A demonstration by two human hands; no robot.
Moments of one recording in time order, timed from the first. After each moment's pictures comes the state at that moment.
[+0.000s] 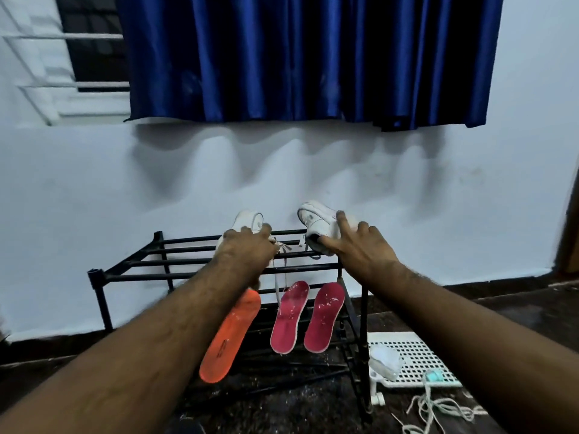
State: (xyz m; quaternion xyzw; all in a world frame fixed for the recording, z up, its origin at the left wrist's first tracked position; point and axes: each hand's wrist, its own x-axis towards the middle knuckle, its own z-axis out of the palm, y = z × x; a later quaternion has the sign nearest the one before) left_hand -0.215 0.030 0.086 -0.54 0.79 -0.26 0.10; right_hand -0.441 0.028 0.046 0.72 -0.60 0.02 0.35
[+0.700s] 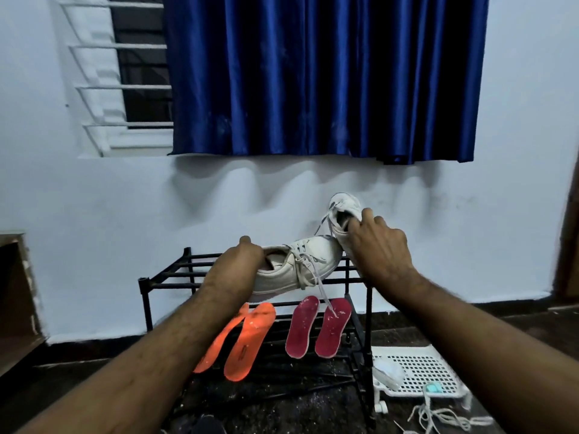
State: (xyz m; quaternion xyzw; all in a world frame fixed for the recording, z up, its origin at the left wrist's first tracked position) left_hand -0.161 0.115 0.107 -0.62 0.75 -0.10 -0.20; right_hand -0.410 0.120 0.113 0.63 -0.66 0.17 0.37
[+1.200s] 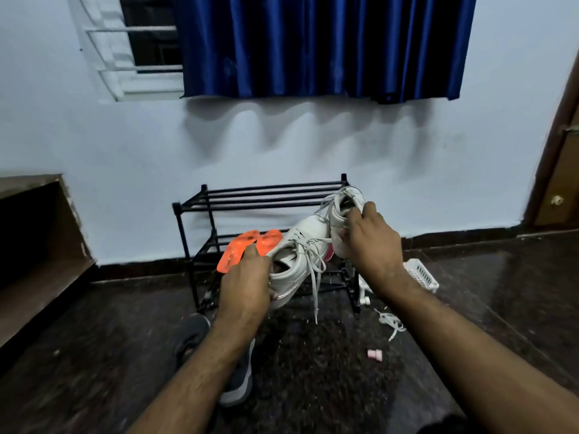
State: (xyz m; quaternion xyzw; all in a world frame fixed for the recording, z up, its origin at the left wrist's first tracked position) left_hand -0.145 0.317 -0.007 -0.62 0.73 0.02 -0.29; right_hand -0.370 0.289 0.021 0.66 -0.67 0.28 0.21
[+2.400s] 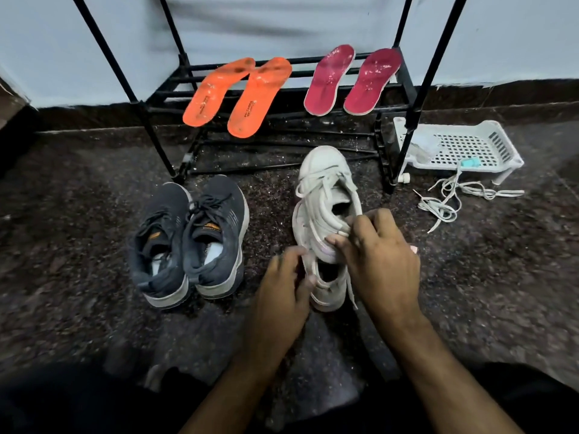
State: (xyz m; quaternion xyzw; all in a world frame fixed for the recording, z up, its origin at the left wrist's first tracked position) left_hand -0.183 0.304 -0.271 -0.59 0.68 0.27 -0.33; right_hand -0.346 0.281 -0.222 0.69 -0.67 0.29 0.03
